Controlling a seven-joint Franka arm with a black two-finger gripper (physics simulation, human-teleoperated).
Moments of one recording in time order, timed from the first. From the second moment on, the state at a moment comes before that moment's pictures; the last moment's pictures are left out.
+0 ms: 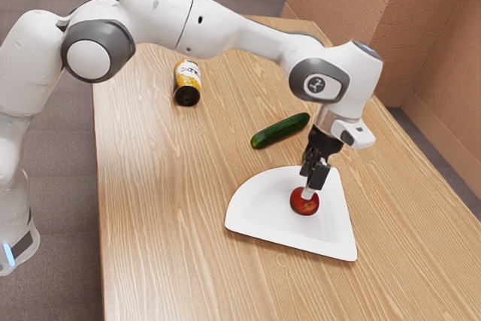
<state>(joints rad) -0.05 0.40 -0.20 -1.39 -0.07 1.69 0.16</state>
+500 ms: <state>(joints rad) -0.05 0.40 -0.20 -1.42 -0.09 1.73 0.17</state>
